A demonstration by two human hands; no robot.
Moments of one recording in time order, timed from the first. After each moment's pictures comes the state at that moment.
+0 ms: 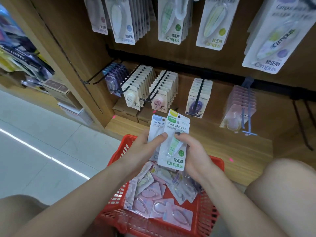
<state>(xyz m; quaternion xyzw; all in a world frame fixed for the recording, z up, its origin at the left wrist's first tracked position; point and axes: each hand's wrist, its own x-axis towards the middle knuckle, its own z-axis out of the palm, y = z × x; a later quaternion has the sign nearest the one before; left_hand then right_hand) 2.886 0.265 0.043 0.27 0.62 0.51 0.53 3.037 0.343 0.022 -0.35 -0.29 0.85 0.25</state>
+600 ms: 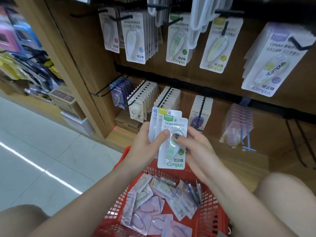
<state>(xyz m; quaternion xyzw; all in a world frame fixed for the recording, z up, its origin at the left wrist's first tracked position) 2.871 0.273 0.076 0.38 0.61 0.58 0.38 3.030 0.349 0.083 -0.31 -0.46 0.78 0.30</state>
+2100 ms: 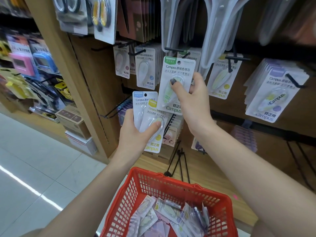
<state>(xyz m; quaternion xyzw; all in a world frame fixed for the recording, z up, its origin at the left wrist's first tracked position) 2.799 0.297 0.135 0.40 0.60 0.66 0.22 2.924 0.403 0.220 -0.30 -0.63 0.50 0.52</state>
